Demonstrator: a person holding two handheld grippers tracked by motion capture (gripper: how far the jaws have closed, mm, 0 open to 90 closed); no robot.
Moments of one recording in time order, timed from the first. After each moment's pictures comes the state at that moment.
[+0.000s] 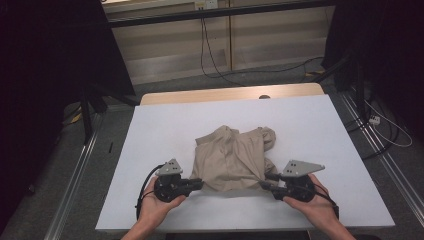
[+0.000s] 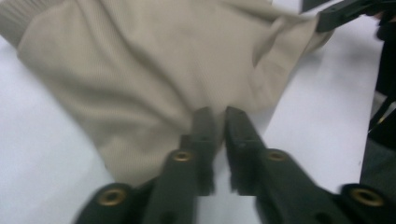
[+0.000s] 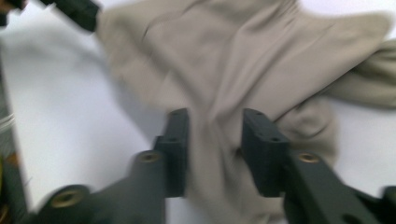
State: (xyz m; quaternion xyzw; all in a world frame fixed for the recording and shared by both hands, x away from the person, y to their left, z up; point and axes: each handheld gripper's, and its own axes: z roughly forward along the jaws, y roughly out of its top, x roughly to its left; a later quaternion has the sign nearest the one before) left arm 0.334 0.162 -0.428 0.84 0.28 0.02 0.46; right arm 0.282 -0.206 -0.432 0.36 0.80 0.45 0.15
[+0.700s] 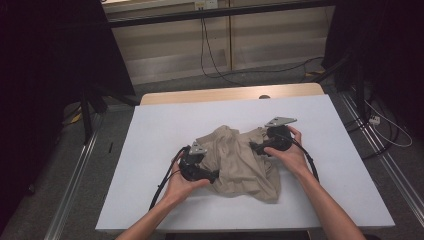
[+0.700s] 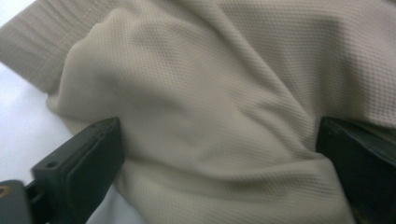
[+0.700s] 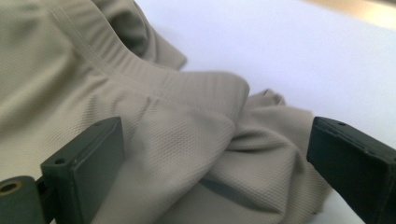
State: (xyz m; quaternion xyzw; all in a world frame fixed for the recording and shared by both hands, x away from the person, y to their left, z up) left arm 0.401 0.099 -0.465 0.87 0.32 0.10 0.37; right arm 0.436 -0.205 -0.461 0.44 0.78 0.39 0.21
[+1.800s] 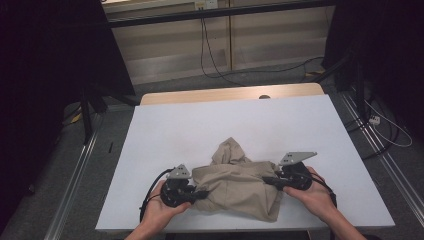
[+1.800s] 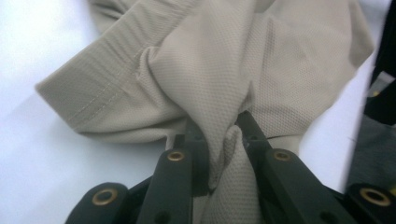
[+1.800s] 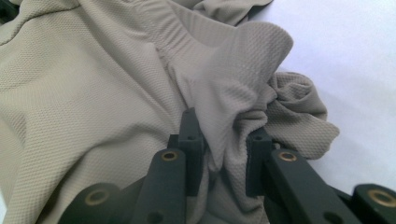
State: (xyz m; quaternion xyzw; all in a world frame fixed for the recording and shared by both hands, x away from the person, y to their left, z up) left arm 0.316 0.149 -0.436 0.87 0.28 -0.02 0.40; right arm 0.309 -0.216 -0.448 0.39 0.83 0.40 0.09
